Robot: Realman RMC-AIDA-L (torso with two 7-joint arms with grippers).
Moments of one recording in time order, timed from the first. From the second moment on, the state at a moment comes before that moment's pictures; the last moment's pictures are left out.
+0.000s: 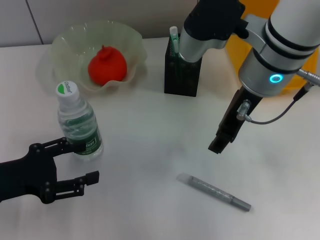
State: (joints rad) left arm -0.34 -2.06 0.77 0.71 1.91 1.73 -1.18; right arm 0.84 2.08 -1.48 -1.35 -2.65 -1.82 2.66
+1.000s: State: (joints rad) left arm -0.33 -2.06 0.77 0.71 1.91 1.73 -1.17; right arm 0.91 2.09 -1.71 -1.07 -2.49 -1.63 2.69
